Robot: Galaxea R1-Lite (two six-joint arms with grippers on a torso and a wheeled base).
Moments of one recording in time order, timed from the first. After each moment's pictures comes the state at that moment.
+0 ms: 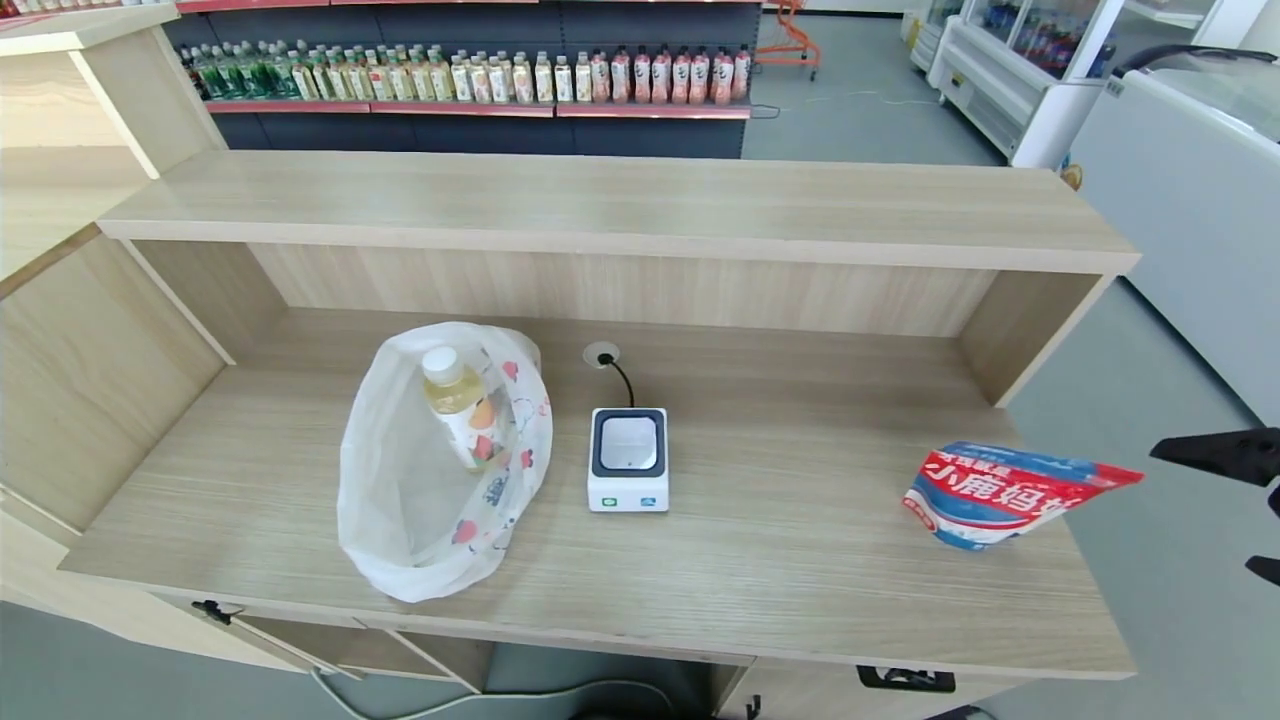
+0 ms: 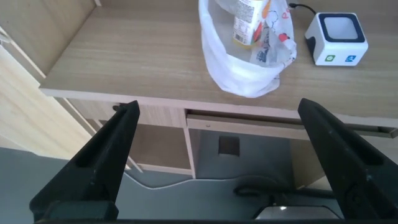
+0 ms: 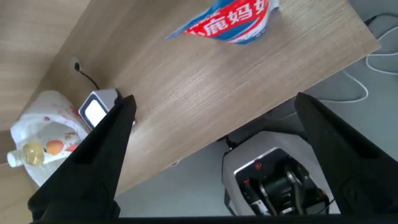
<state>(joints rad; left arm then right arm) 0.00 0.00 0.00 0.00 0.02 0.01 0.14 1.03 -0.74 0.22 -0.17 0.86</state>
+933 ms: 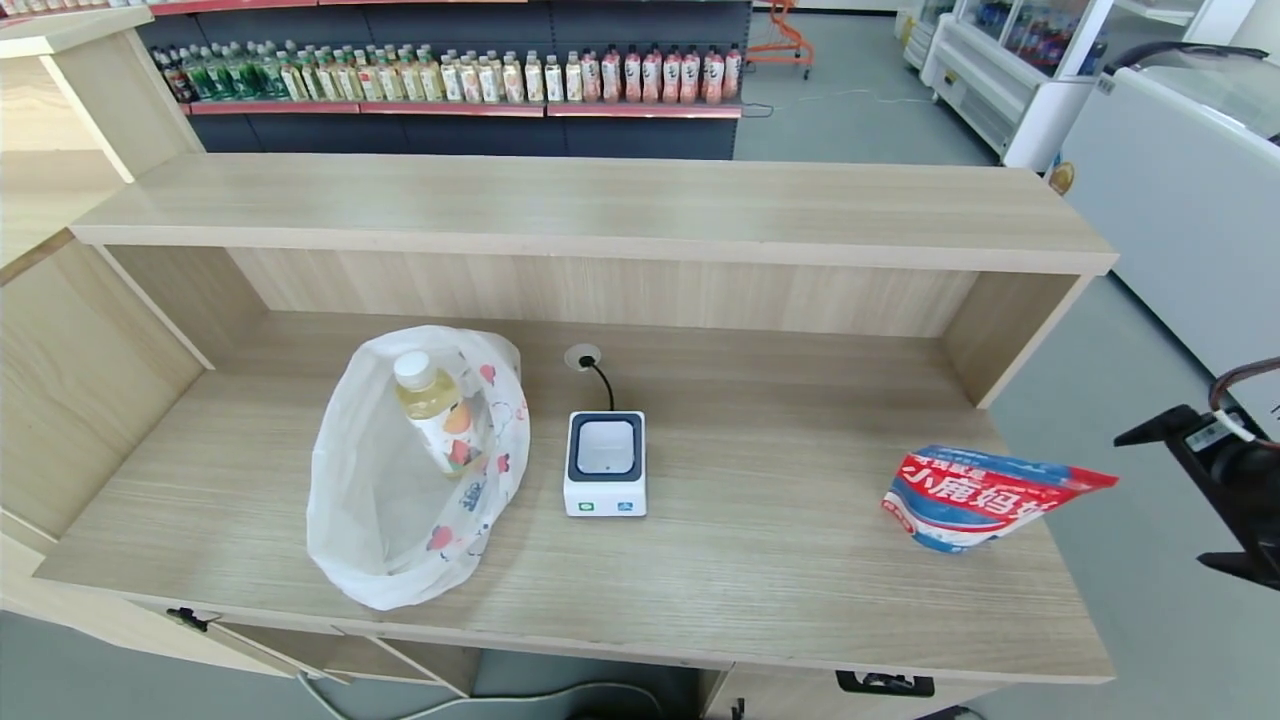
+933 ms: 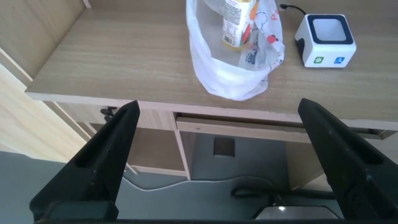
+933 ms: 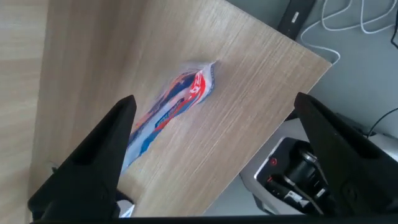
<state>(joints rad) 0.00 0.00 0.00 0.00 0.02 0.01 -0.09 1.43 -0.87 0.20 -0.15 1.04</state>
